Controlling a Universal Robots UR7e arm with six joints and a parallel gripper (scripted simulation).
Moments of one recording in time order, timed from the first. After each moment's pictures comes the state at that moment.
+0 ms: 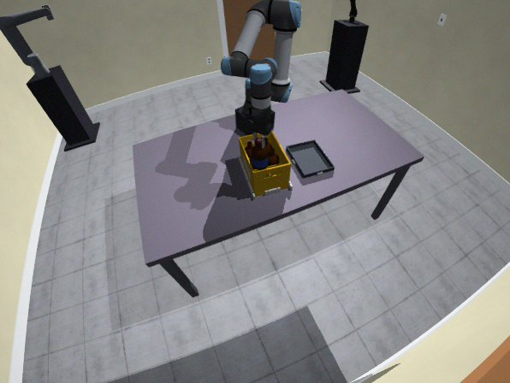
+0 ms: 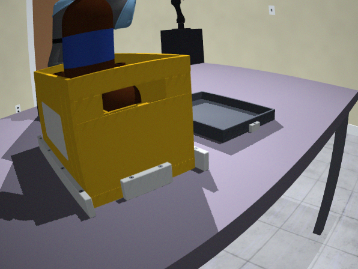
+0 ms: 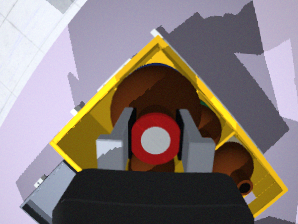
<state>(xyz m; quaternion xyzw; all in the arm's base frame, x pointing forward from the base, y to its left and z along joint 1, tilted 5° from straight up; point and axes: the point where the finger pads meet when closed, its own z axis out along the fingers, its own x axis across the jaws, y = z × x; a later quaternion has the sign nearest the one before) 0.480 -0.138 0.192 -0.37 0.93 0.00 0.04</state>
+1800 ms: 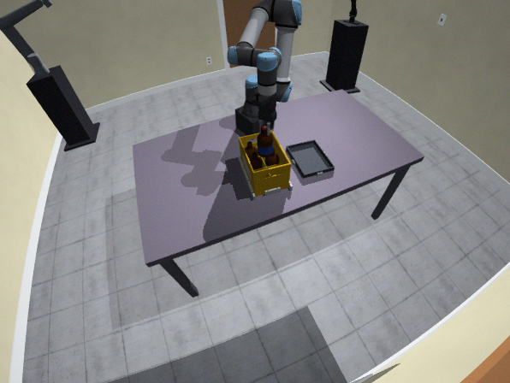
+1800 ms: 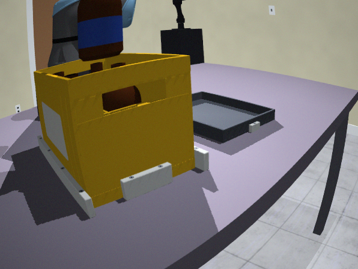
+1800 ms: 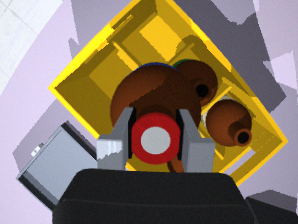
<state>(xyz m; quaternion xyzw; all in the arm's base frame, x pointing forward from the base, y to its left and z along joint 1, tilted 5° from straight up) 0.428 -0.095 0.211 -0.37 0.93 0.00 0.04</state>
